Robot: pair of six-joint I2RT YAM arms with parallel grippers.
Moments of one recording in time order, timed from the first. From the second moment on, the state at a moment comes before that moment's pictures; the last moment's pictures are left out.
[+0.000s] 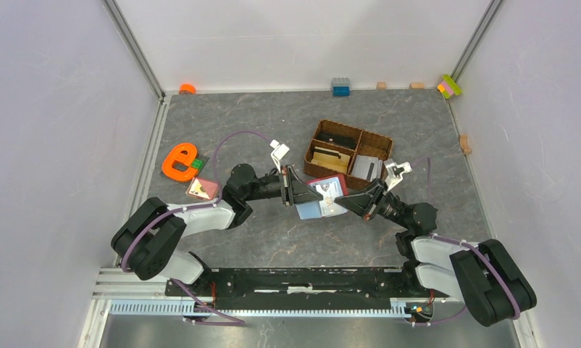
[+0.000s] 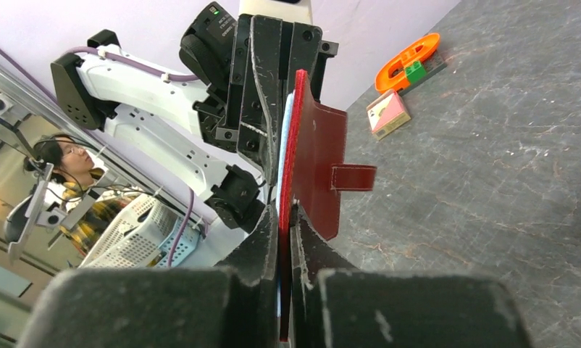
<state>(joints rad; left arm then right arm) -0.70 1.44 0.54 1.03 0.77 -0.98 0.34 1.14 0.05 1.47 -0.79 1.04</state>
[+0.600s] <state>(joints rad) -0.71 1.45 0.55 0.99 0.76 -0.97 0.28 1.15 0.03 1.47 -0.80 1.12</state>
